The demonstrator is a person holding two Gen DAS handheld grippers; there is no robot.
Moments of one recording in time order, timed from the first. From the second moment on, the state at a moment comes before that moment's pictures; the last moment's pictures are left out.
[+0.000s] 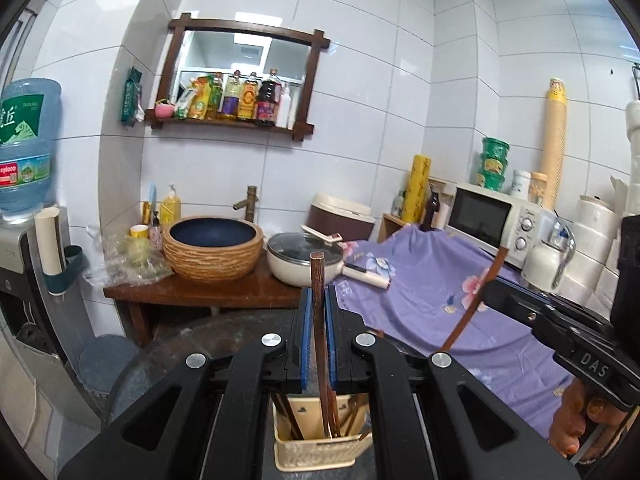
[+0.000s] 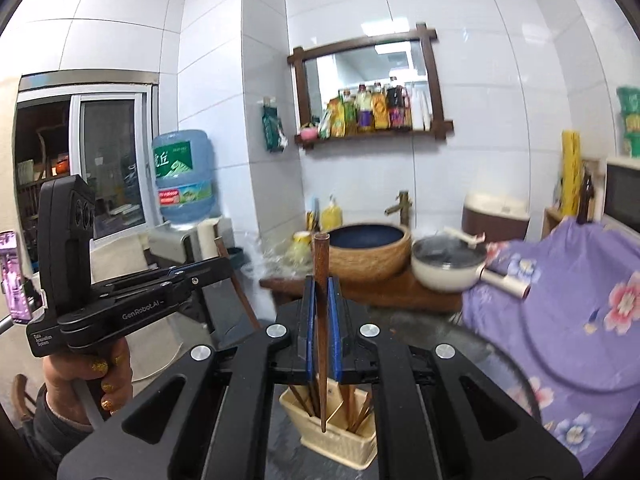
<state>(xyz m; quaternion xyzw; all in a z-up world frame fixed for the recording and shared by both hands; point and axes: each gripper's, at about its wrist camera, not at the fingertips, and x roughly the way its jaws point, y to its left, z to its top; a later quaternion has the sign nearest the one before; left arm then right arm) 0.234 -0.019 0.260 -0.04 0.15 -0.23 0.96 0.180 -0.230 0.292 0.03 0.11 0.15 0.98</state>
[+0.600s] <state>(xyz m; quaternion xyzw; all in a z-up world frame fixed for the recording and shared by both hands) 0.284 -0.053 0.161 -0.03 0.23 -0.20 0.95 0.236 -0.237 0.183 0.06 0.19 0.11 0.97</state>
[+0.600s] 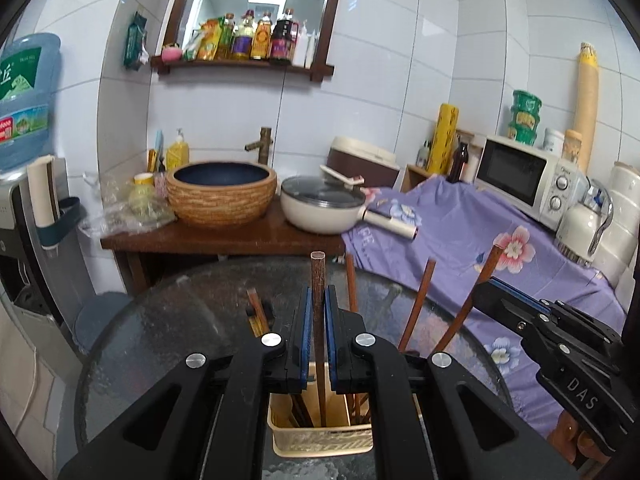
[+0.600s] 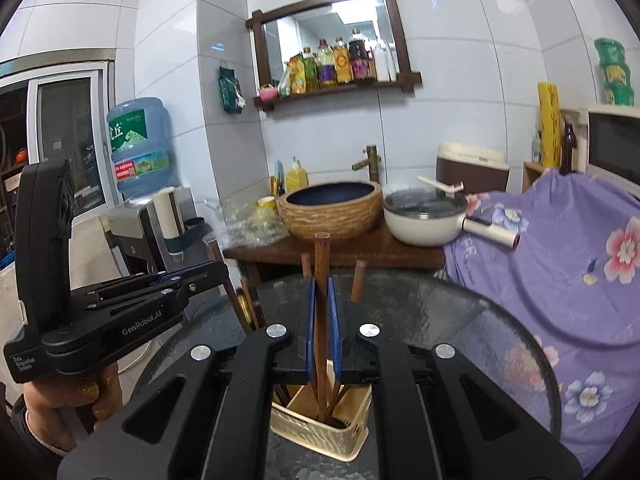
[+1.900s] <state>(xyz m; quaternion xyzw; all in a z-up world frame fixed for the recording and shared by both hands) 0.122 0.003 0.000 0.02 0.26 -0.11 0.96 0.064 -0.214 0.025 0.03 0.22 0.08 0.97</state>
